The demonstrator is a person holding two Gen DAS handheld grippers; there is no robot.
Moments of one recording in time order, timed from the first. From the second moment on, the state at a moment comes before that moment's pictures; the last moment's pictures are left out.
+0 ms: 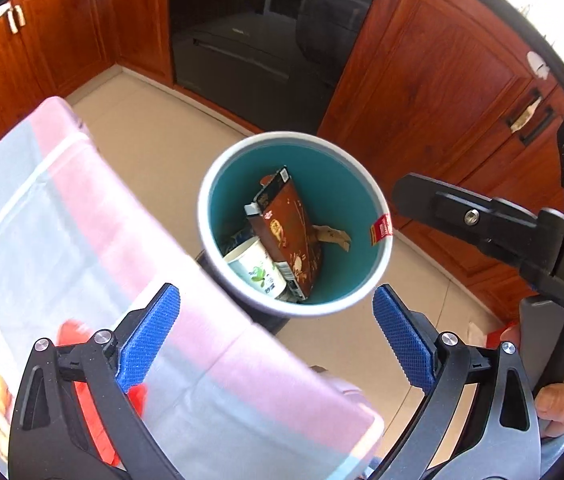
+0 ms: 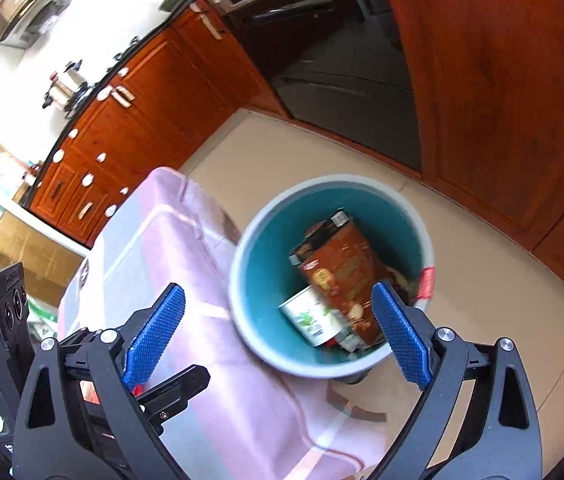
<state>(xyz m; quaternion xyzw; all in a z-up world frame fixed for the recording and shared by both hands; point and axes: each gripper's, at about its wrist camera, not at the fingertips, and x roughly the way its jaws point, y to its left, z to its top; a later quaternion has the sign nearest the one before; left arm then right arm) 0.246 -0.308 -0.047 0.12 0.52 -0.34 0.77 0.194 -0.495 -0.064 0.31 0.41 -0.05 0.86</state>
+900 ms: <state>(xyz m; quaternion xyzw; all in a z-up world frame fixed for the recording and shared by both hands) 0.232 0.029 -0.041 0.03 0.51 -0.14 0.85 0.222 -0.218 -0.025 0.15 0.48 0.13 0.85</state>
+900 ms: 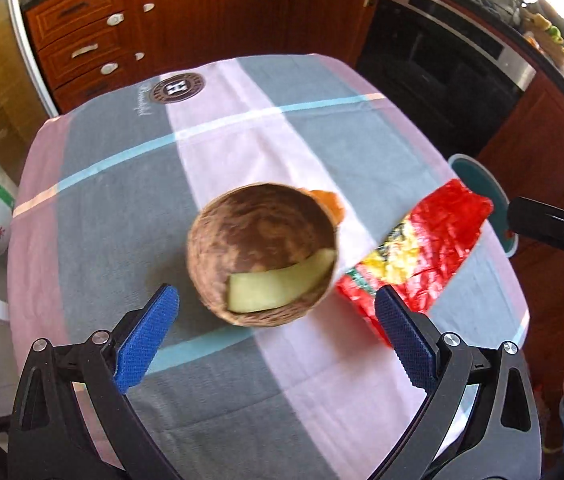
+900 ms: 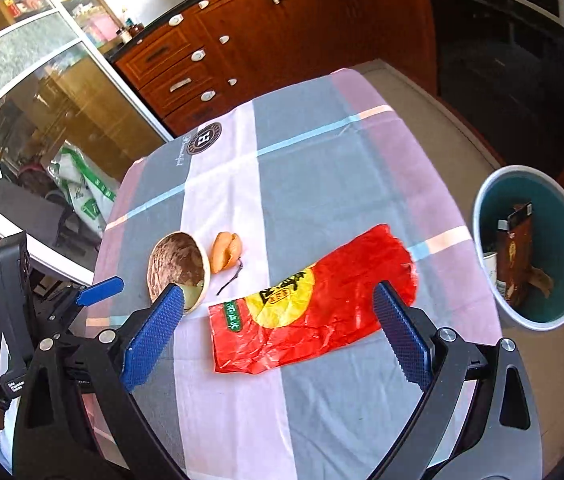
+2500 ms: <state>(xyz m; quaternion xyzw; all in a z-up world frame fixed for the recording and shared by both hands) 0.242 0.056 -0.086 0.04 0.53 -0.22 0.82 0.282 -0.077 -0.106 0.08 0.57 0.23 0.79</state>
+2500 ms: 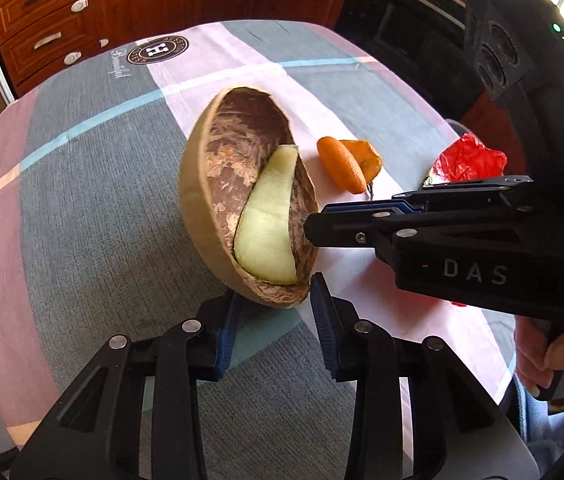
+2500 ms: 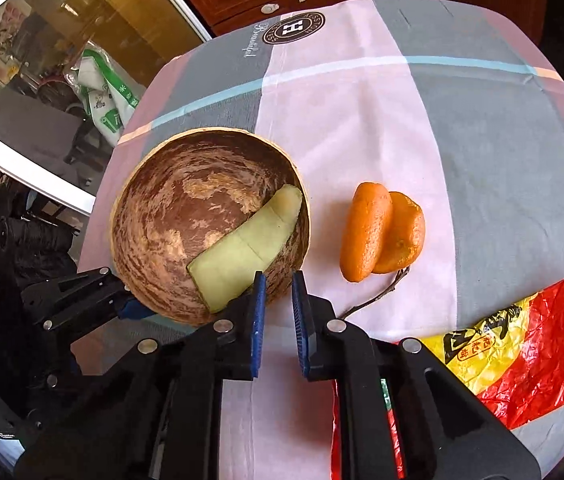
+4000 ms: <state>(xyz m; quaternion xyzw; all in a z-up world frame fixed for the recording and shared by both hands) 0.203 0.004 -0.001 0.09 0.46 -0.12 0.88 0.246 -0.142 -0.074 0.20 0.51 0.25 0.80</state>
